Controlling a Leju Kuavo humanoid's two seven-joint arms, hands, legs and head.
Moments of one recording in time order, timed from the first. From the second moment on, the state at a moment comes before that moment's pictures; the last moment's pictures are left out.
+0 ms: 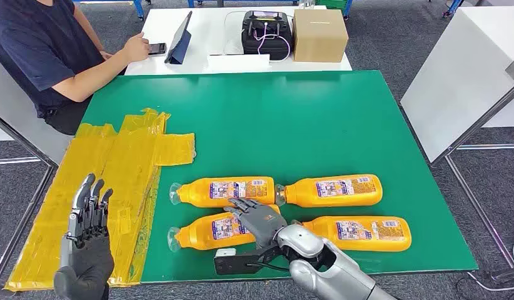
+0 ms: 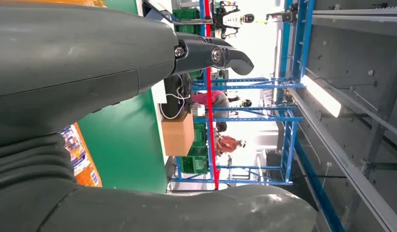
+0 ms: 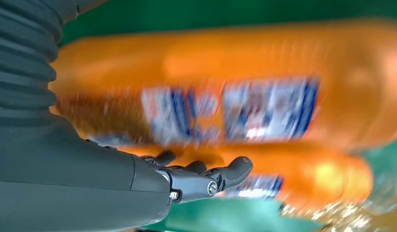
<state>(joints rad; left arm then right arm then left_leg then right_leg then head) 0.40 -0.16 -0.08 -2.08 0.02 -0.22 -0.48 -0.39 -0.08 0.99 -1.25 0.72 0.23 0.08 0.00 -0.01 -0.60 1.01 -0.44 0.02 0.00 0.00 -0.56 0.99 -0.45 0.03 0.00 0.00</state>
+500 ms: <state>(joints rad) 0.39 -0.15 -0.08 -2.08 0.03 -0.20 -0.47 -0.49 -0.08 1.15 -1.19 0.74 0.33 0.09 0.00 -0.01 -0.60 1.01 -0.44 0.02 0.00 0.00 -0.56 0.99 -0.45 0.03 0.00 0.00</state>
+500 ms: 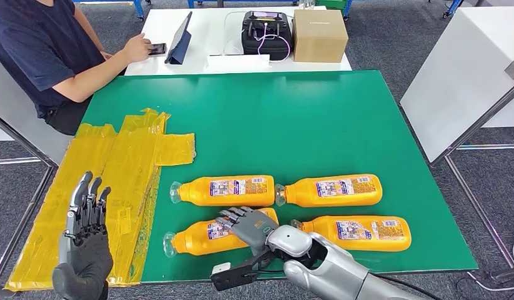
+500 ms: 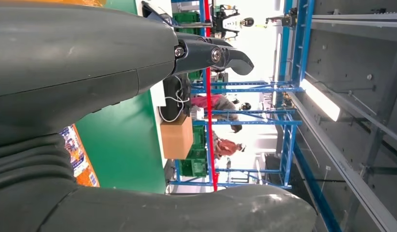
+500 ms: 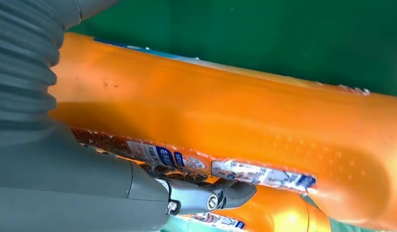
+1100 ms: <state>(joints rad) 0.39 -0.16 -0.08 -2.08 0.04 -0.18 -0.46 -0.53 -0.07 1.20 -1.07 0.90 0.28 0.16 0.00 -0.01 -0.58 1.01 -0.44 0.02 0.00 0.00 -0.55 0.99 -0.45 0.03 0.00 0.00</state>
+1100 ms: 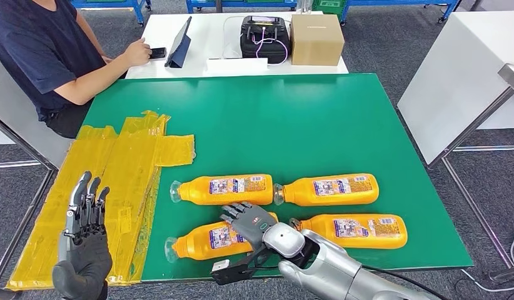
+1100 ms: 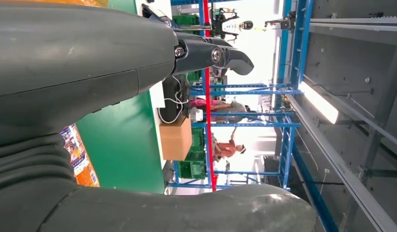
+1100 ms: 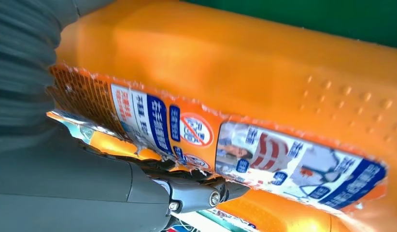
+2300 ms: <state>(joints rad) 0.51 -0.25 0.02 -2.16 0.20 -0.22 -0.47 -0.14 -0.04 0.83 -1.50 0.51 -0.02 0.00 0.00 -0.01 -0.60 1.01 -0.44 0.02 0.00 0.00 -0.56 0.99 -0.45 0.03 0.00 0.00</state>
